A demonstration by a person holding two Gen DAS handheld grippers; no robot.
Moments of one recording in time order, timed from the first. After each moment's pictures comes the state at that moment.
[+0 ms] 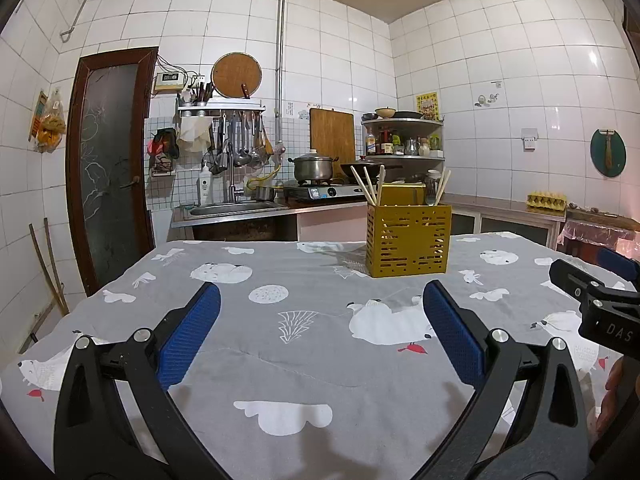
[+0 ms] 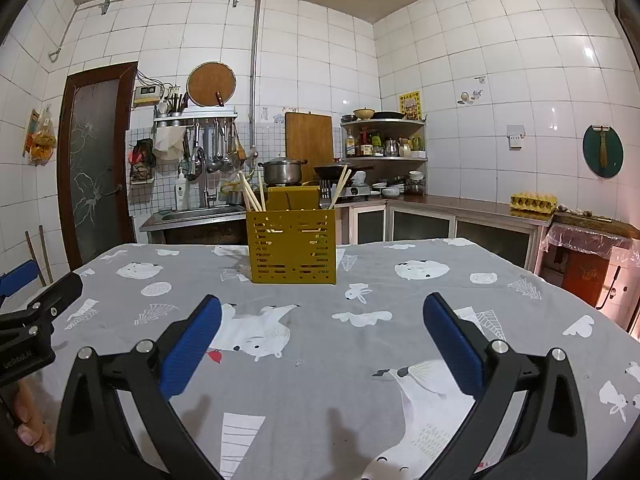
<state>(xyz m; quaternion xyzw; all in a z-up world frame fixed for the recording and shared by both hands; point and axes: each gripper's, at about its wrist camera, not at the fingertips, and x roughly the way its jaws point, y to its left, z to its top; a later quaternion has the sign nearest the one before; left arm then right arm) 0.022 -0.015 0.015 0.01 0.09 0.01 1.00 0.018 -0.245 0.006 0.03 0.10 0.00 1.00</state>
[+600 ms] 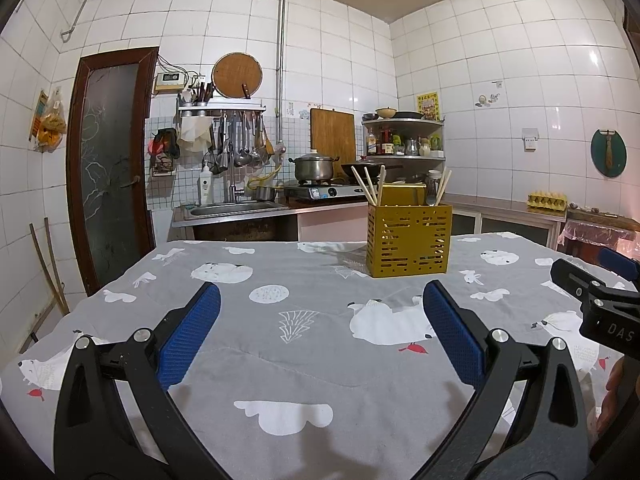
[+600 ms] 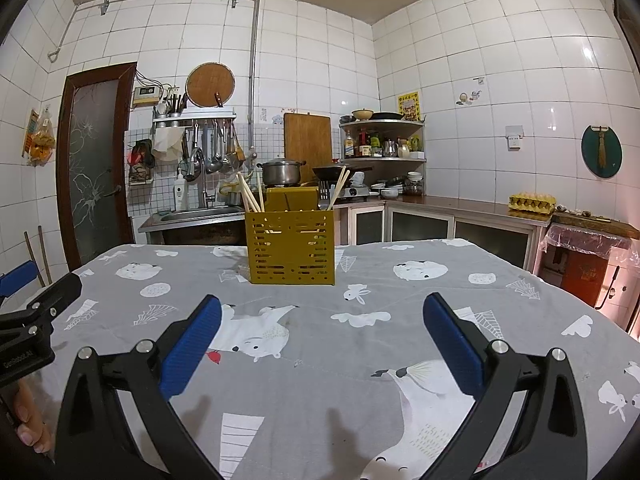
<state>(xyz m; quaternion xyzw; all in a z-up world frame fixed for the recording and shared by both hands) 0.021 -0.015 0.015 0.01 0.09 0.01 1.00 0.017 -0.247 0.006 0.03 0.09 0.00 1.00</state>
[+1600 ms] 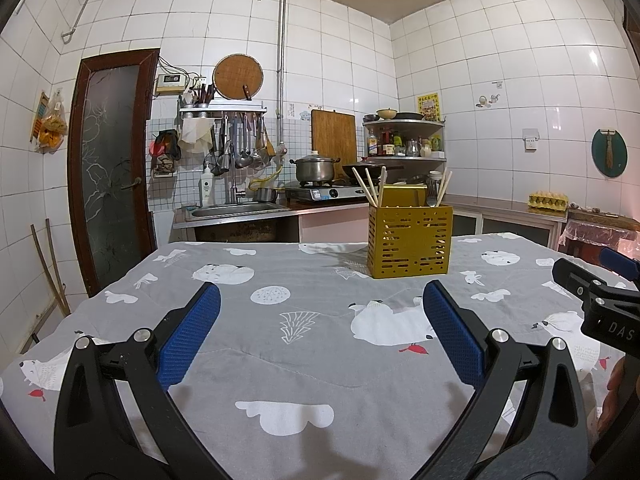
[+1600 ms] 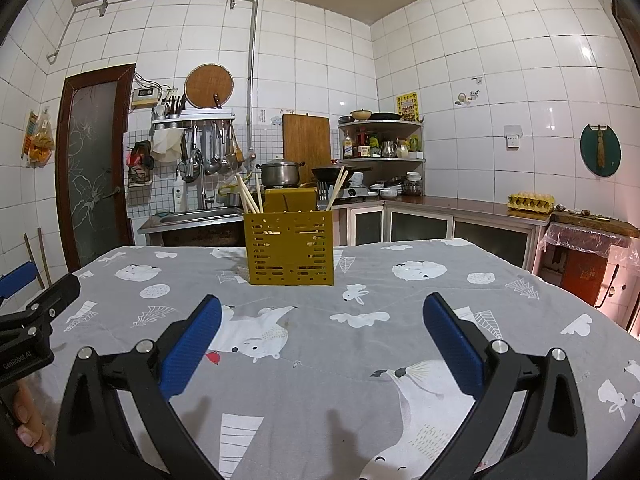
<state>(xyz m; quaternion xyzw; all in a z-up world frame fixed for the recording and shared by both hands) 0.022 -0.013 0.016 0.01 0.09 0.01 1.00 0.017 -0.249 0.008 0.03 0.09 0.00 1.00</state>
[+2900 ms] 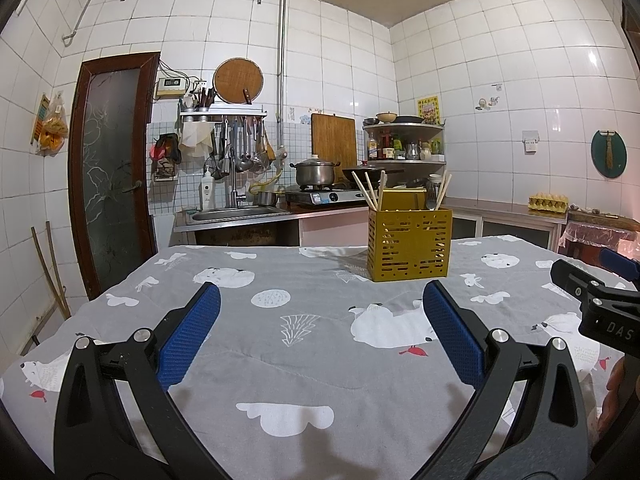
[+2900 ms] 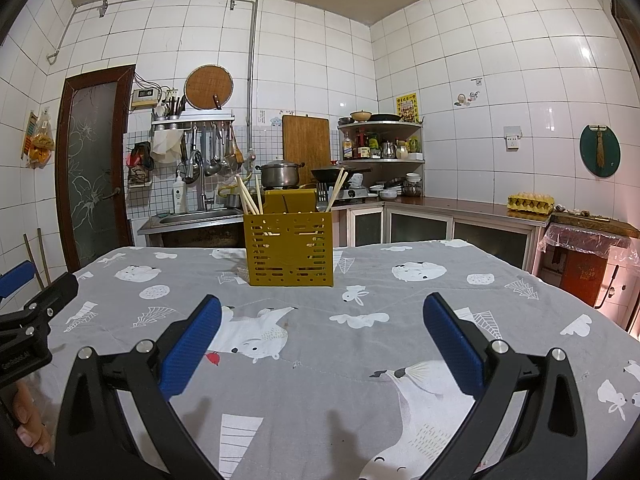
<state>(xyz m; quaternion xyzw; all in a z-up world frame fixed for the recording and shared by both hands) 0.023 -0.011 0.021 0.01 0.08 0.01 1.00 0.017 -0.249 0.006 0.03 0.09 0.00 1.00</state>
